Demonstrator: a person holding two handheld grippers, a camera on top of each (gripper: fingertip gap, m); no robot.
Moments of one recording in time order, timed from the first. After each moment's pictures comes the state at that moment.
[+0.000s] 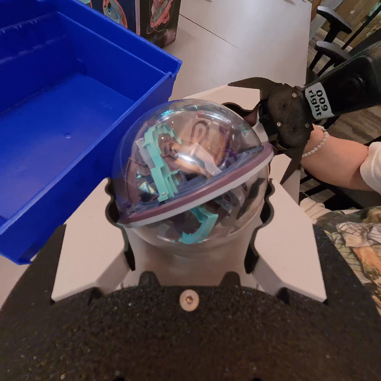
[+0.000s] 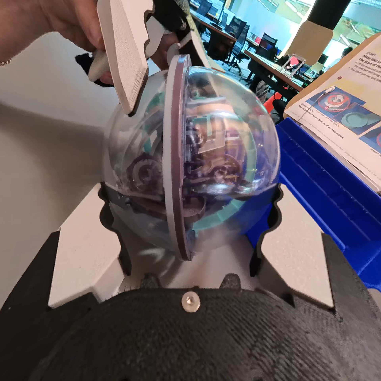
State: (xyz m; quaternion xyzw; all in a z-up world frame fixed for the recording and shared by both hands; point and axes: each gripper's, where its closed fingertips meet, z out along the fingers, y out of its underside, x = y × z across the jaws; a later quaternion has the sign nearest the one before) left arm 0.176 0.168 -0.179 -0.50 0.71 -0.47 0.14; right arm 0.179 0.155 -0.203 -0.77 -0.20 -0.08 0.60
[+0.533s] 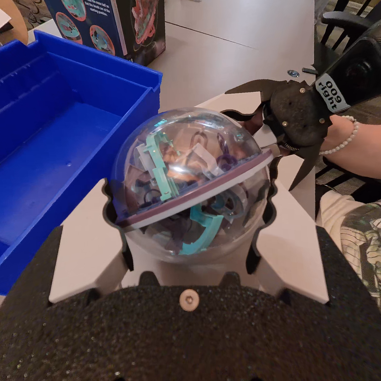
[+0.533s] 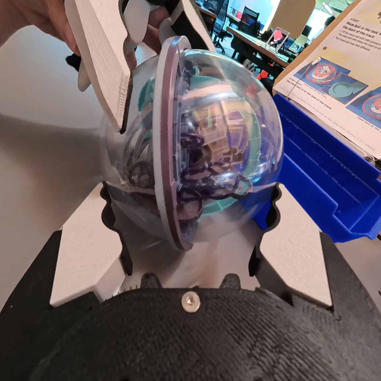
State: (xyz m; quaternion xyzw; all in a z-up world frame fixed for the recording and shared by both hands) left arm 0.183 0.143 -0.177 -0.44 0.75 -0.45 0.20; right arm 0.182 0.133 -0.211 -0.79 -0.14 -0.10 0.58
